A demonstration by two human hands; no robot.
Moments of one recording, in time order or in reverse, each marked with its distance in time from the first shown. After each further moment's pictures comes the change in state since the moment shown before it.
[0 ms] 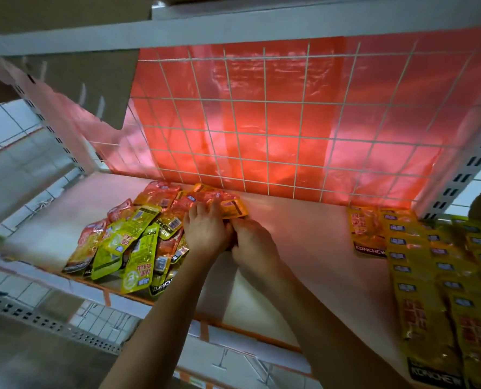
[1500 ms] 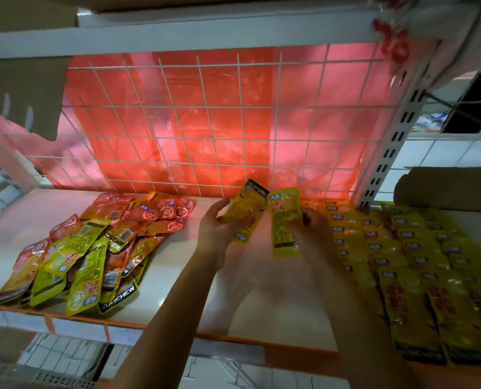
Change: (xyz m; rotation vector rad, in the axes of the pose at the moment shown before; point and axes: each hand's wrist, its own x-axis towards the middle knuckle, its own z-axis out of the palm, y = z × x) left_hand -0.031 0.099 -0.004 -1.536 -0.342 -0.240; right_hand -0.052 0.102 -0.112 0.713 0.425 0.430
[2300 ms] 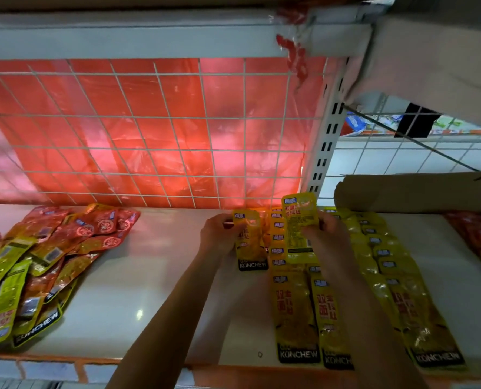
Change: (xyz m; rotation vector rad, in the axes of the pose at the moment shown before) left_hand 0.018 -0.033 0.110 0.516 -0.023 -0.019; right_hand 0.020 0.010 -0.128 -0.033 0.121 0.040
